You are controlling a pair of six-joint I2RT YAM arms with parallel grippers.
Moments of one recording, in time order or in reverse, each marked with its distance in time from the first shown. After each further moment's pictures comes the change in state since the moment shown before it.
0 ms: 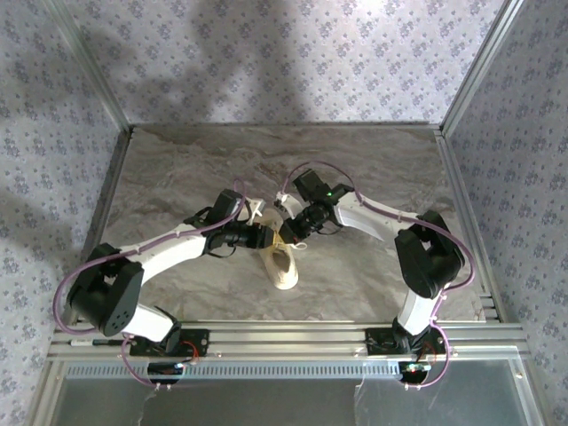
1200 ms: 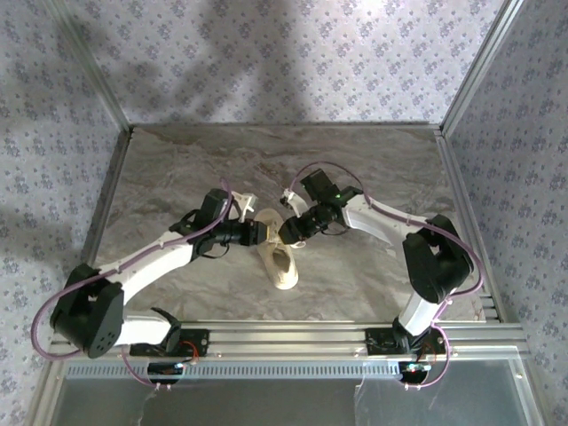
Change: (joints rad) left arm 0.026 -0.132 -0.028 0.018 0.013 -0.019; right arm -0.030 -0.050 -0.069 0.072 -0.092 0.057
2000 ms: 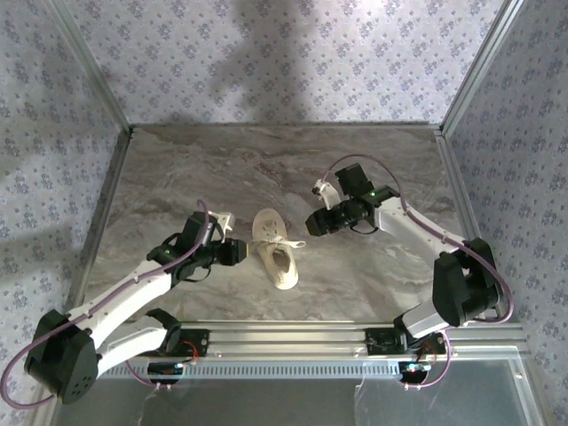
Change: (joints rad) left arm 0.006 -0.319 -0.204 -0.156 -0.180 -0.043; right arm -0.158 -0.213 -0.096 -0.080 0.106 -0.063
